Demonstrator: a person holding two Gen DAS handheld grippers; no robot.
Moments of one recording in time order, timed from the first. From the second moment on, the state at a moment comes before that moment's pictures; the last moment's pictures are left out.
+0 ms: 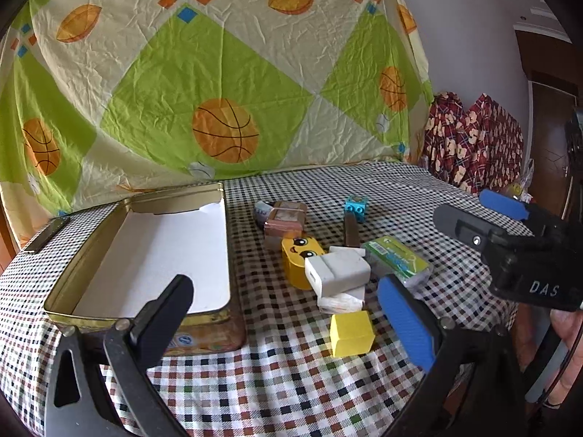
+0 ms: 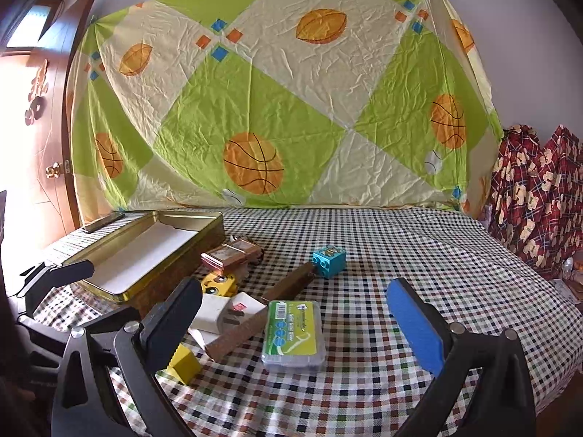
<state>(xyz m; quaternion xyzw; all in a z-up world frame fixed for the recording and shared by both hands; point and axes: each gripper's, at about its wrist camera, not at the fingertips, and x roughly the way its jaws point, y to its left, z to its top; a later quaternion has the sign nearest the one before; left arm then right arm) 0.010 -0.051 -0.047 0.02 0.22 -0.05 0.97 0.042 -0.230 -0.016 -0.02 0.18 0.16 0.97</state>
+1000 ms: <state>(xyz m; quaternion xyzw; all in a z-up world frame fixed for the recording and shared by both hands) 0.045 -0.072 -0.095 -0.01 0.33 -0.14 0.93 0.097 -0.219 -0.053 -0.07 0.29 0.15 0.94</state>
